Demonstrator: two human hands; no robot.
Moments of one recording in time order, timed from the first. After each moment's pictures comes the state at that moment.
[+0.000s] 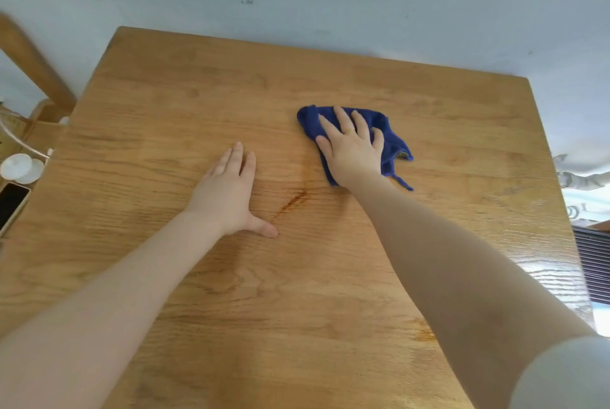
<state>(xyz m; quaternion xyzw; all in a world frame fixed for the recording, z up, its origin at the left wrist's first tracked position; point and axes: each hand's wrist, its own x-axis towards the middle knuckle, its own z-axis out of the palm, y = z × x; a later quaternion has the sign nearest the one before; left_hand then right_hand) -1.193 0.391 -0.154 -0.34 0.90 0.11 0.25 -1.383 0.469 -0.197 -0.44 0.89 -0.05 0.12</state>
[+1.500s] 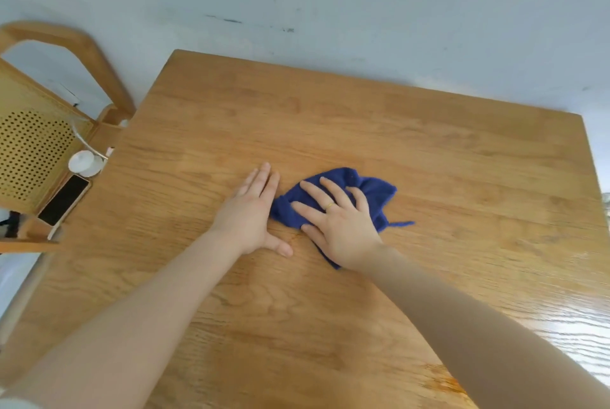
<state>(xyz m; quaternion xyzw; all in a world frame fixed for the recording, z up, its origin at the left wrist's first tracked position) -1.189 0.392 -0.162 -0.37 0.89 0.17 0.21 -1.333 0.507 -0.201 -0.68 0.72 -0.05 0.09</state>
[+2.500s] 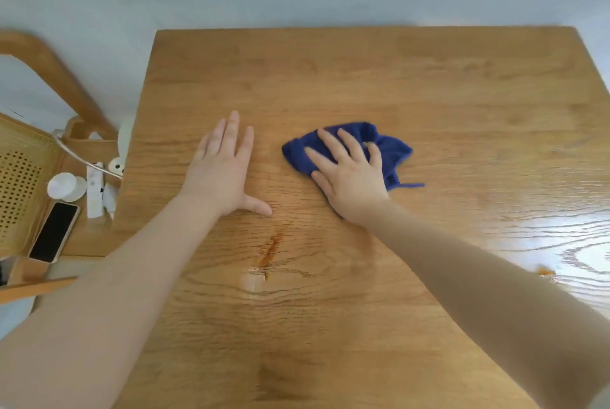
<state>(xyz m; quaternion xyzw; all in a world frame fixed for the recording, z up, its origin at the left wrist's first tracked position) -1.116 0.307 -0.151 -0.29 0.93 0.03 0.22 -1.256 0.459 -0.205 -0.52 0.85 -0.04 0.06</state>
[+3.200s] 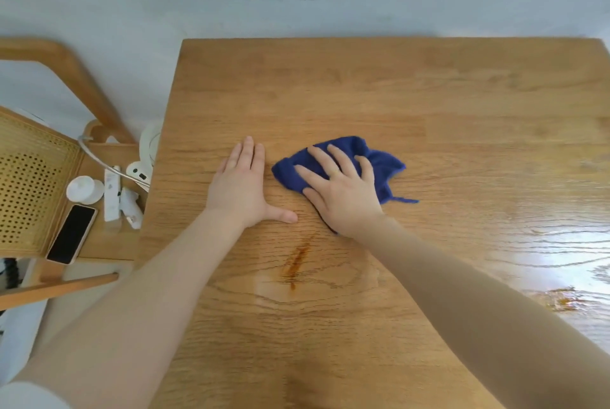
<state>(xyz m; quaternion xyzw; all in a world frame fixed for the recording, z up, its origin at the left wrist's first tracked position) -1.106 0.297 -0.161 -0.34 0.91 0.09 0.20 -1.222 0.428 -0.200 -0.56 0.83 -0.05 0.08</state>
